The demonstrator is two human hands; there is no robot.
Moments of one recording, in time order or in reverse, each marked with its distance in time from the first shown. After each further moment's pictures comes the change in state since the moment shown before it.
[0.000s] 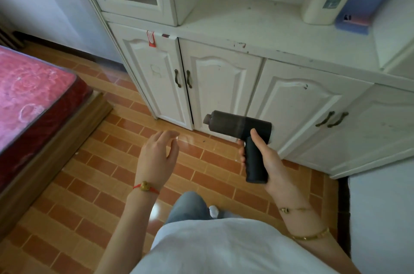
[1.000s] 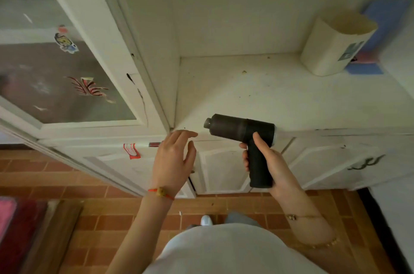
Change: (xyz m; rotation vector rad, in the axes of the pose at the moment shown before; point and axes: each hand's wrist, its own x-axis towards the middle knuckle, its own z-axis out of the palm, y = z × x) left_hand 0.458 -0.061 0.037 -0.140 -0.155 0.443; right_hand 0.299 -0.188 0.156 0.179 0.292 -0.237
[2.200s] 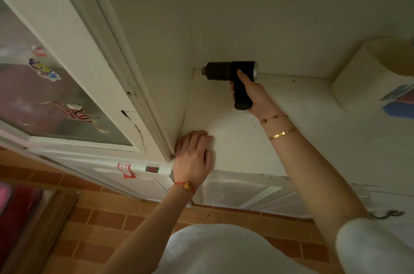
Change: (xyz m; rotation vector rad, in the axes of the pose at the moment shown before) left_hand 0.090 -0.042 0.095 0.191 0.094 -0.029; right_hand 0.237 -0.142 0.097 -0.167 -0.059 -0.135
